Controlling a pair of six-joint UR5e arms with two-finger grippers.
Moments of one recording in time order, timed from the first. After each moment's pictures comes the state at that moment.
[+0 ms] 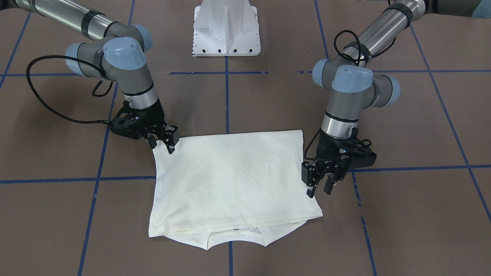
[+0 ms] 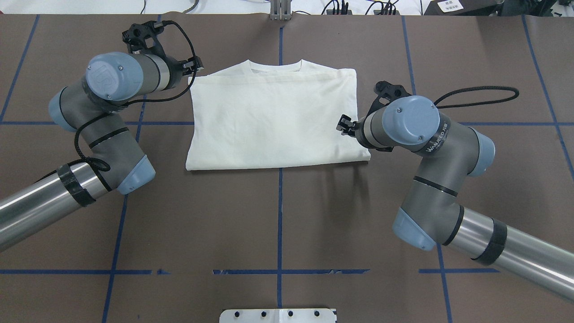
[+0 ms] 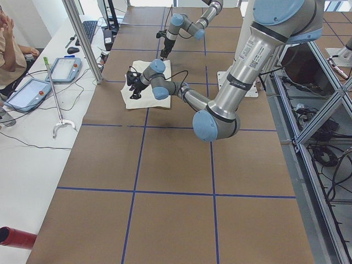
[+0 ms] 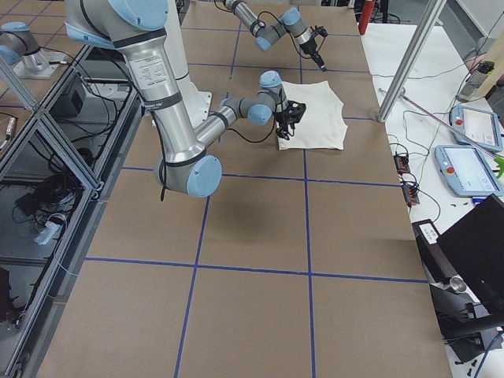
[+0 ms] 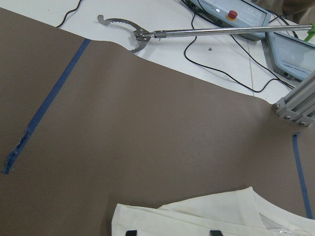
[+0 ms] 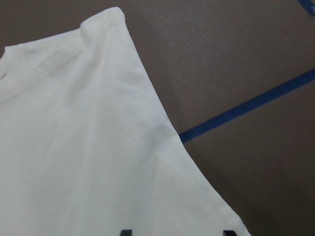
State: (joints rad) left arm -0.76 -2.14 -1.40 -2.29 -1.54 -1.38; right arm 0.59 -1.13 1.69 -1.23 1.67 1.68
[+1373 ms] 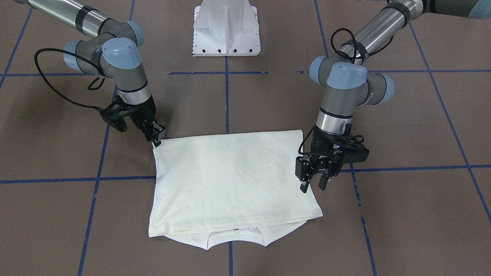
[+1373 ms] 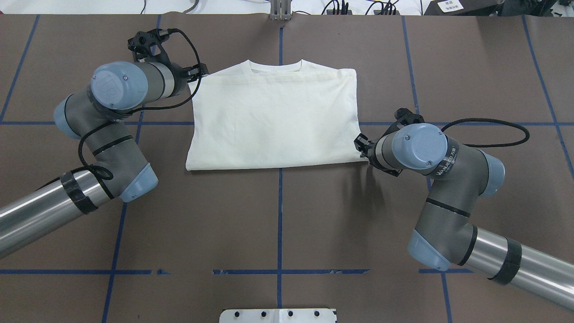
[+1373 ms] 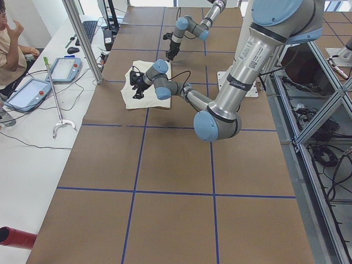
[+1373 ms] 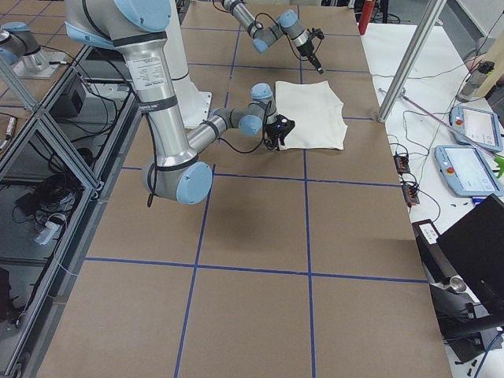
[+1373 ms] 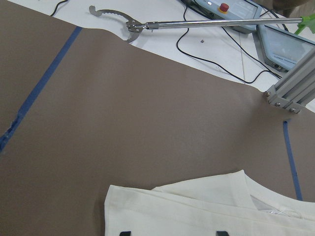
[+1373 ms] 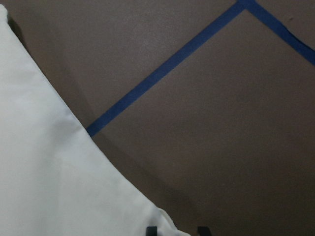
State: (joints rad) left arm -0.73 -2.14 -1.41 -2.29 -1.53 -1.39; right arm 0.55 -1.21 1.70 -1.23 1.66 1.89
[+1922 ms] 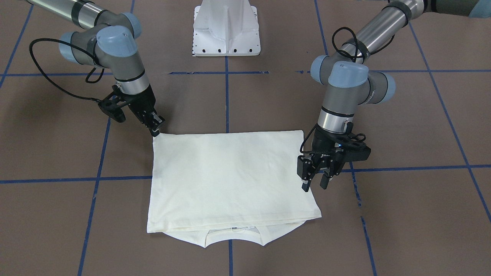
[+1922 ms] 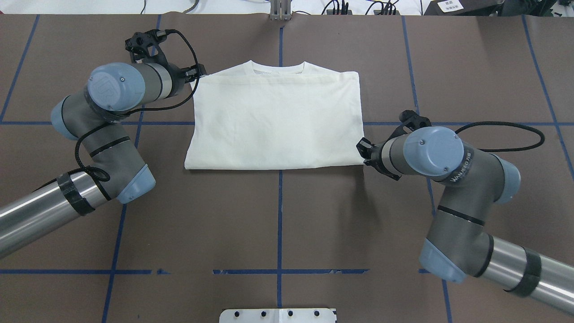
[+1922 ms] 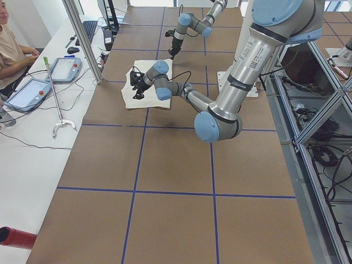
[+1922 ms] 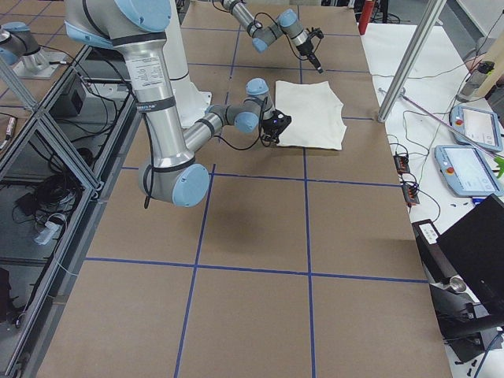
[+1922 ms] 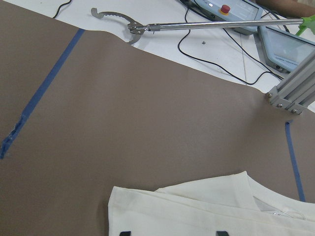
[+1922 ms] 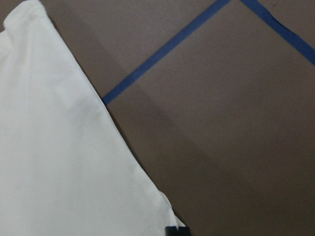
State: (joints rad) left arm -0.73 -2.13 -1.43 -2.29 -1.52 -1.38; right arm 0.52 -1.30 1.87 -1.23 1.68 1.91
